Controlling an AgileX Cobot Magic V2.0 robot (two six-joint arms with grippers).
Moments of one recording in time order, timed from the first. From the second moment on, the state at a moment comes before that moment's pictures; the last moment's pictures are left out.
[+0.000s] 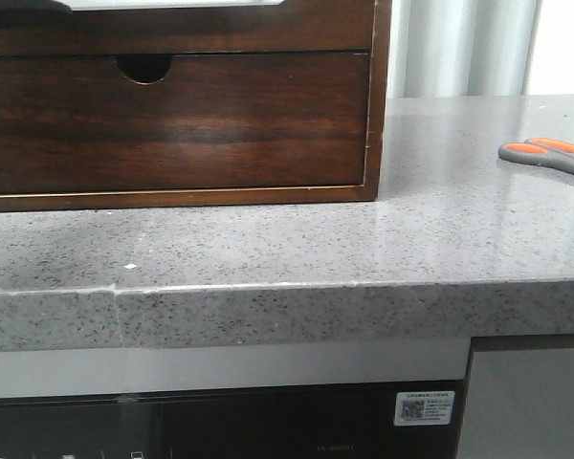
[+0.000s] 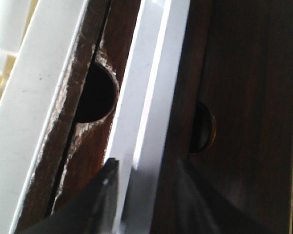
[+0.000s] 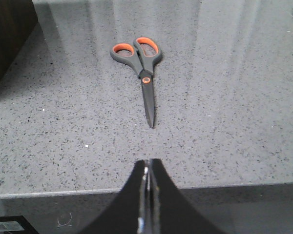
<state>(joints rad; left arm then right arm) -0.31 1.12 -0.63 0.89 -0.36 0.36 -0.08 0.34 -0.31 -0.03 0.41 0.03</state>
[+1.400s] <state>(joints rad) -0.51 0.92 -0.54 0.82 -0.11 0.38 -0.08 0.35 -0.31 -0.03 0.42 0.03</state>
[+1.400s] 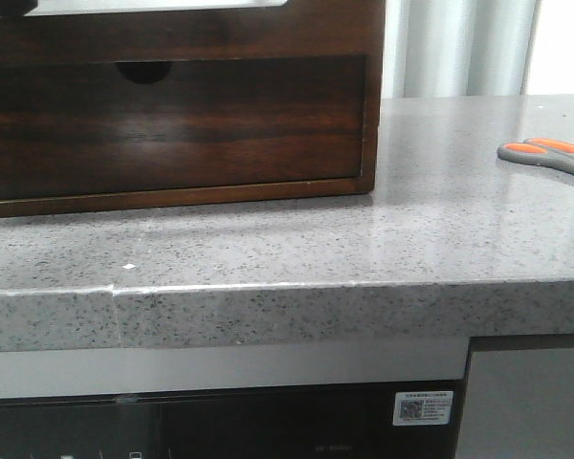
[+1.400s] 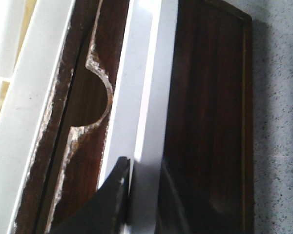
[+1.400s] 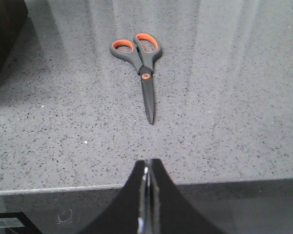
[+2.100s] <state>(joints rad) -0.54 0.66 -0.39 0.83 -0.13 0.38 -0.08 0.35 -0.31 -0.02 0.43 0.03</state>
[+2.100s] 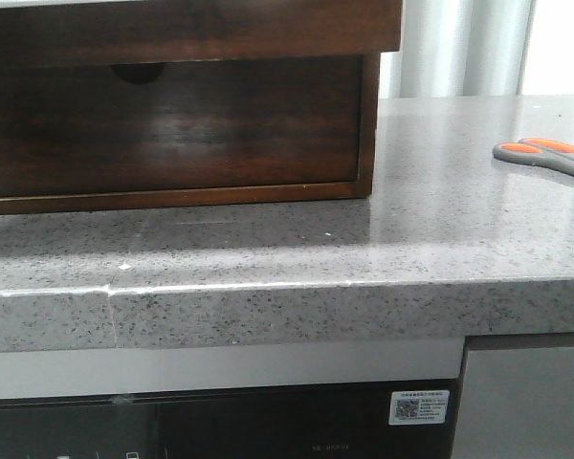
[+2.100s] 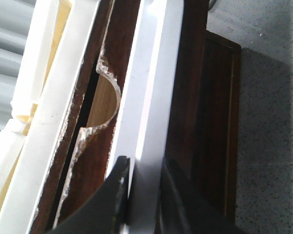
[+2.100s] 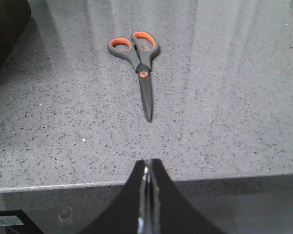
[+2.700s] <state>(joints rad) -0.63 0.64 -0.39 0.82 -0.02 0.37 -0.08 0.35 -0.31 -0.02 0.44 0.03</state>
